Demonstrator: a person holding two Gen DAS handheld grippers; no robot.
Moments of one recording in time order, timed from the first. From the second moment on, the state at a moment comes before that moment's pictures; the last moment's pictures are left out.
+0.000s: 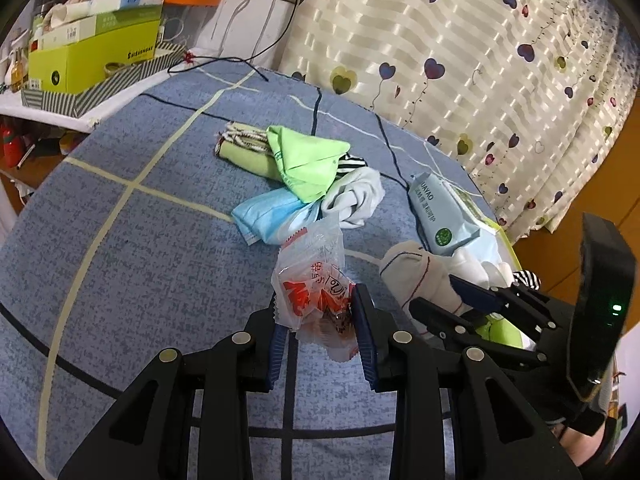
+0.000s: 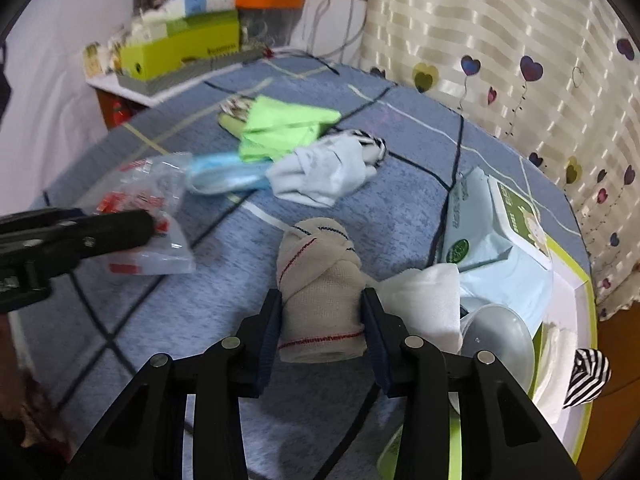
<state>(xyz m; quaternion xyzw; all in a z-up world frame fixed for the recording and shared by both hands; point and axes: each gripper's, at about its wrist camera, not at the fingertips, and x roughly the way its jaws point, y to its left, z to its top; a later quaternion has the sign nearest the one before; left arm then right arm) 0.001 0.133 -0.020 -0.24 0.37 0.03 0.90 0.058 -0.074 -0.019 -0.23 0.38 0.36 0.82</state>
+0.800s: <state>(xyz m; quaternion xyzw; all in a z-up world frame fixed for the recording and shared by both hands) -0.009 0.081 0.023 -0.20 0.35 -0.01 0.92 0.018 -0.141 0.045 -0.13 0.32 0.39 0.85</state>
